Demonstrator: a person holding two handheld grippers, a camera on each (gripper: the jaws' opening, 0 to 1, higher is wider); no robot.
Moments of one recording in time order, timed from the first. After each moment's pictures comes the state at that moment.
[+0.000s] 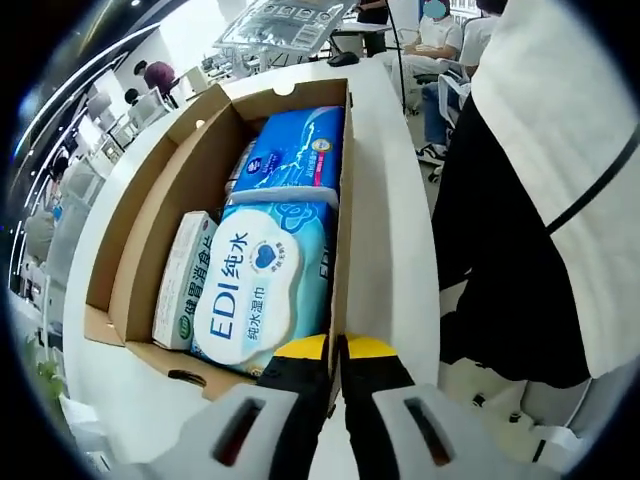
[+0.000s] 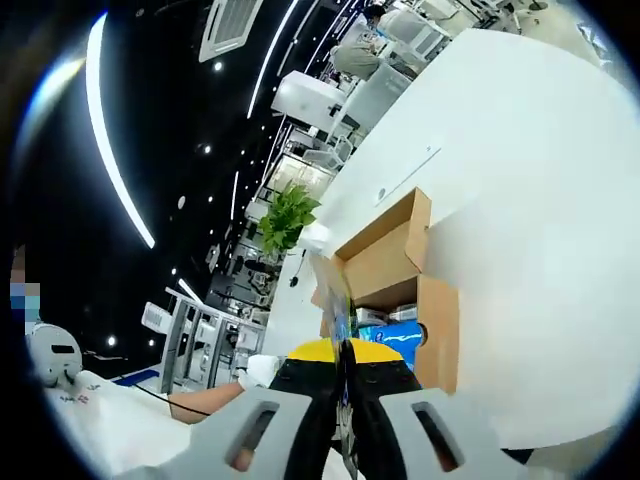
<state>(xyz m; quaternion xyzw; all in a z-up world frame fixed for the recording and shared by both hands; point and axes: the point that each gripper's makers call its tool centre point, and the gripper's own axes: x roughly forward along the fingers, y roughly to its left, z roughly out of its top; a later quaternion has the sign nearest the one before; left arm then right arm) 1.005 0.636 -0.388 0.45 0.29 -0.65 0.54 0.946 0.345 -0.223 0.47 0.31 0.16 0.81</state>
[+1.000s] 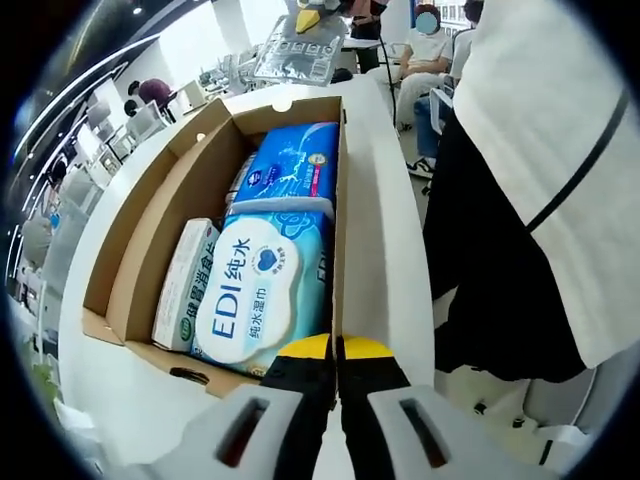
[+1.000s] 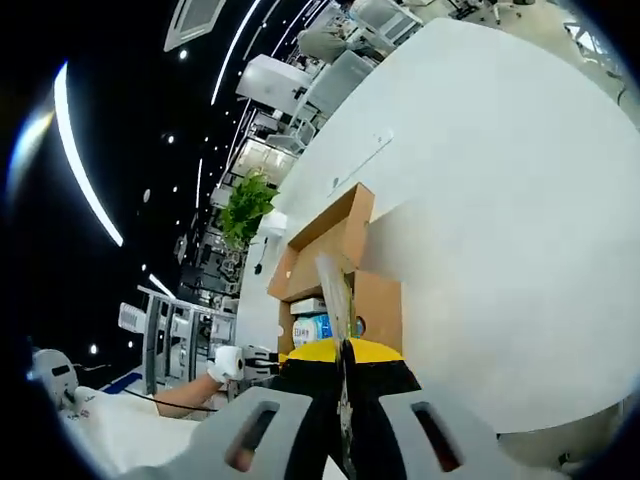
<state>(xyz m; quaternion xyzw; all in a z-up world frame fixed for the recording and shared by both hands) 1.001 0.637 -0.381 0.42 0.26 -0.68 0.54 0.931 0.298 -0.260 0.45 0.39 0.11 0.79</state>
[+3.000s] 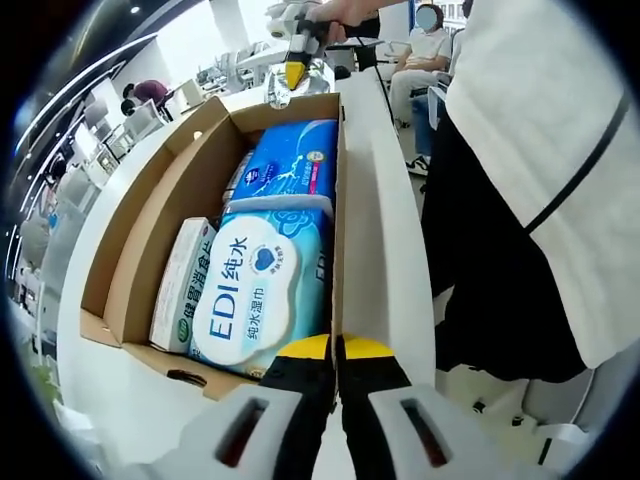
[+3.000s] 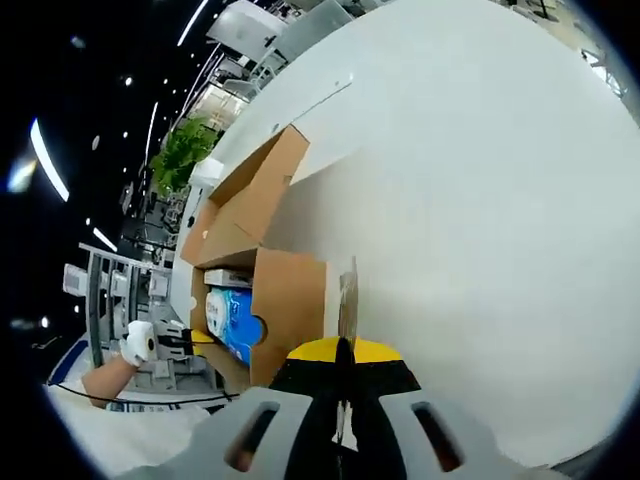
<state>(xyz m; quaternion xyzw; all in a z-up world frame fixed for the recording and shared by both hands) 1.001 0.637 -0.384 0.42 0.26 -0.68 0.54 0.958 0.298 -0.361 0.33 0.52 0.07 0.78</state>
